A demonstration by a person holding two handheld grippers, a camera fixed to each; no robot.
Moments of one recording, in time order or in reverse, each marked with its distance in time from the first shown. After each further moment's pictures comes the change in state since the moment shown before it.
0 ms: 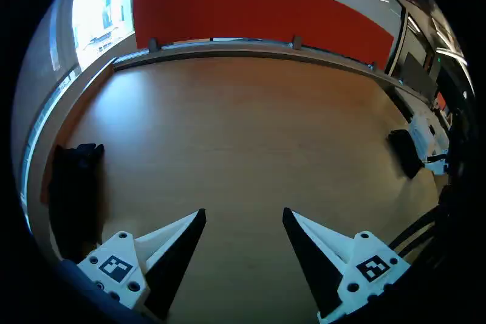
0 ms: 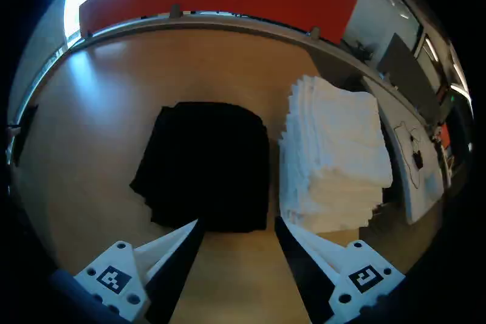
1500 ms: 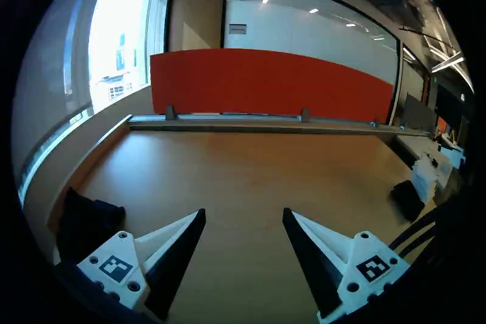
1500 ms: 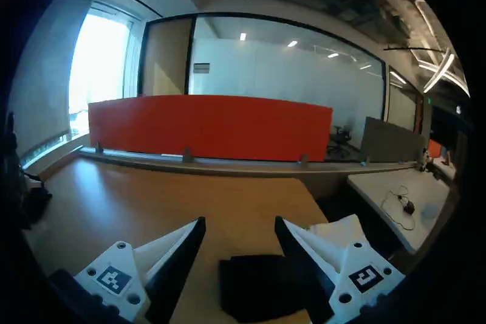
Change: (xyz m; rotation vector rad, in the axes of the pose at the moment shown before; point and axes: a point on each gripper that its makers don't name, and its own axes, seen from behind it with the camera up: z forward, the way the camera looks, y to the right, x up) left arm 0.113 -0.036 -0.036 0.044 0.390 -0.016; right arm 0.200 -0.091 -0.137 -0.042 0.698 0.137
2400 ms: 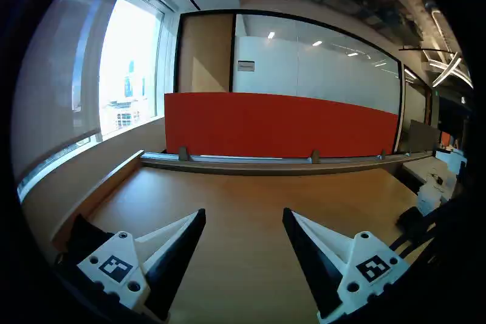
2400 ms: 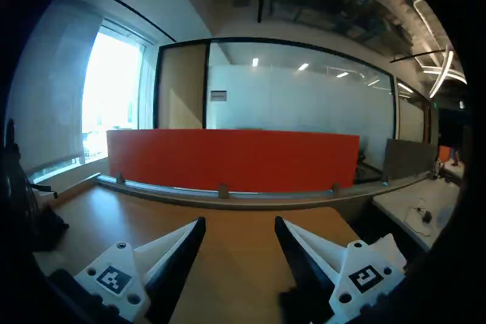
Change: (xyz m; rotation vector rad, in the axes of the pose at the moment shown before) left arm 0.066 -0.036 -0.008 0.038 0.212 -0.013; right arm 0.071 -0.135 0.013 0.077 0.152 0.024
